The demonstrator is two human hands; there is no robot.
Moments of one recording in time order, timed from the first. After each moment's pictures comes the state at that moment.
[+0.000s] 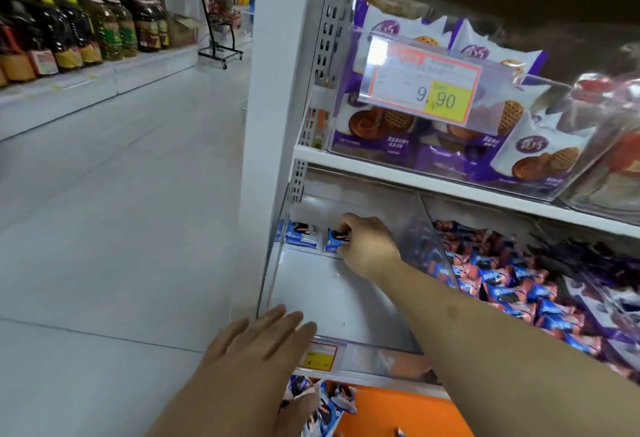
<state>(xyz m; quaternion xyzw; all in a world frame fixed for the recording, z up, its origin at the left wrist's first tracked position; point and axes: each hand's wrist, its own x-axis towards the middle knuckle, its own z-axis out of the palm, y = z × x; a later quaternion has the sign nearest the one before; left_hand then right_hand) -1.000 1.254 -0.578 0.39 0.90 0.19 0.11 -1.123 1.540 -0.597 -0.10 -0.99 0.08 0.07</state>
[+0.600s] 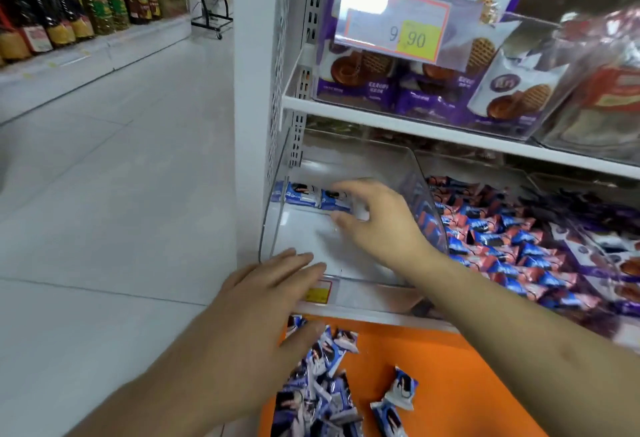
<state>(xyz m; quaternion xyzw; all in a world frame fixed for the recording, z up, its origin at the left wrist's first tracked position) -0.977 1.250 -0.547 0.38 0.89 0.25 0.06 -1.027 1.506 -0.551 0.02 -0.95 0.24 0.18</state>
